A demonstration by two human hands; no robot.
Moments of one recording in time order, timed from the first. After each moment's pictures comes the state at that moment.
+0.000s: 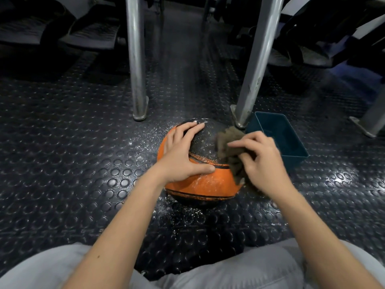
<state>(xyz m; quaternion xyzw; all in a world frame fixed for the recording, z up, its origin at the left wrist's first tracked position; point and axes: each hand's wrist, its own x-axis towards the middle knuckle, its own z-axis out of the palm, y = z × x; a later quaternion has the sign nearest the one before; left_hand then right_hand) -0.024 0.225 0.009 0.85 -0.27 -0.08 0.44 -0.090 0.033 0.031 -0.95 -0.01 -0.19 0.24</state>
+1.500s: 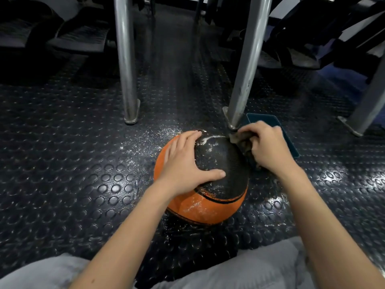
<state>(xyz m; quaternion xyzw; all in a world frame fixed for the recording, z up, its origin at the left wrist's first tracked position) -0.041 0.197 0.013 0.88 -0.24 -0.04 0.40 -0.058 -0.004 0.057 -0.98 0.06 -0.14 0.14</state>
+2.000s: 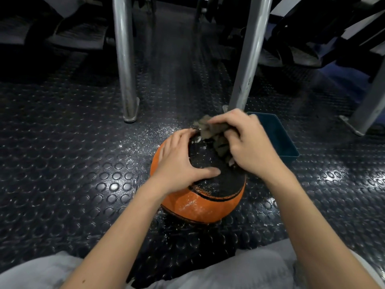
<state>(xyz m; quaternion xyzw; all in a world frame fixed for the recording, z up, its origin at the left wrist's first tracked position) -0.040 0.202 0.012 0.89 -0.22 -0.03 0.41 -0.063 0.041 0.066 -0.95 -0.08 -0.17 0.24</state>
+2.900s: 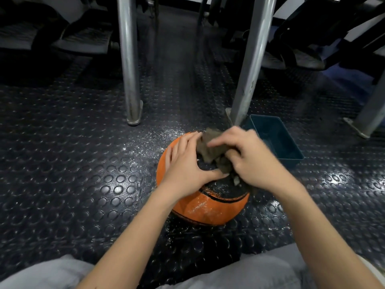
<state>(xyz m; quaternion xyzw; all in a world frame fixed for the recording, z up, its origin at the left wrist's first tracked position) -0.046 0.193 0.015 0.89 -0.20 -0.03 0.40 -0.076 0.042 0.066 -0.96 -0.08 -0.10 0.25</state>
